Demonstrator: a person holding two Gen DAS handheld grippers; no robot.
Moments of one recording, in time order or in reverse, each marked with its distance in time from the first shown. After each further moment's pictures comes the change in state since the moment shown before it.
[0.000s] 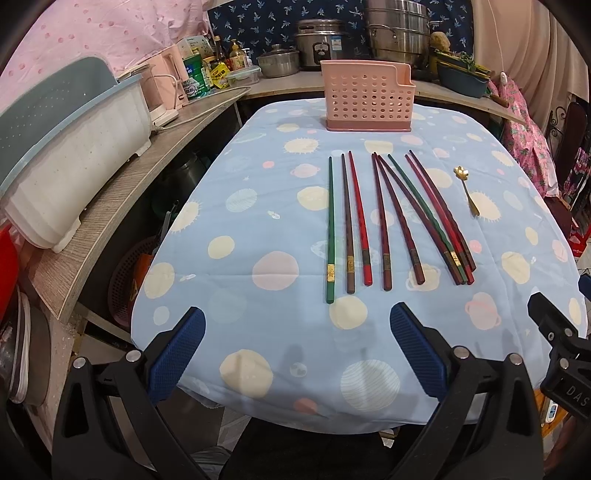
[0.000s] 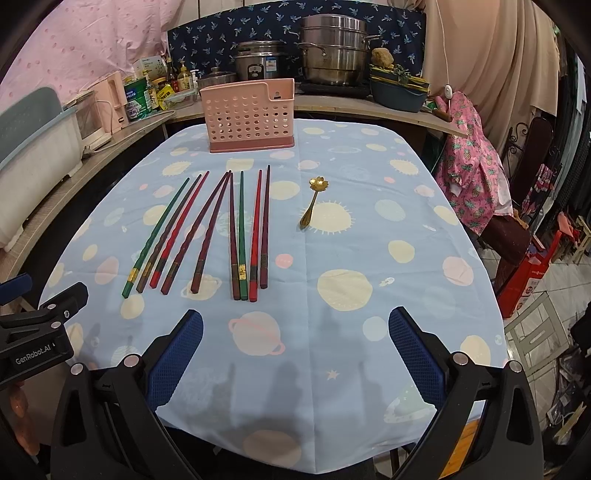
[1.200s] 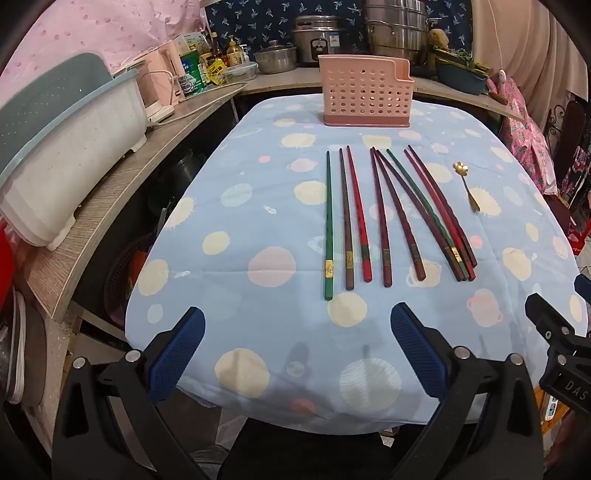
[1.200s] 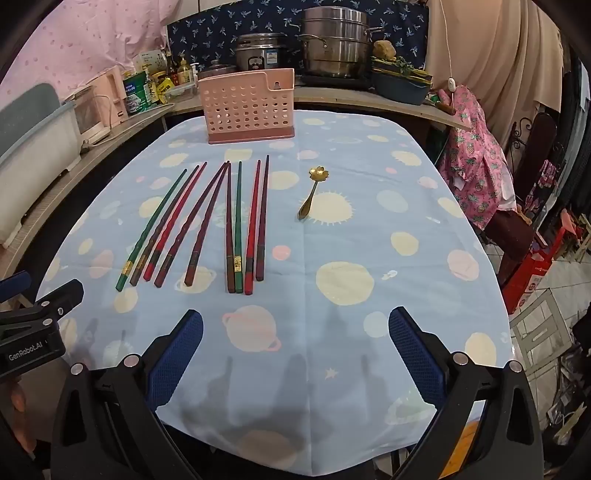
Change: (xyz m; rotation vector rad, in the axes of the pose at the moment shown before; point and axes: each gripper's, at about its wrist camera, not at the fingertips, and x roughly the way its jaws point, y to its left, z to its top) left arm 0.008 -0.002 -0.004 0.001 0.005 -0.014; right arm 0.013 -0.003 -0.004 -0.006 0.021 0.009
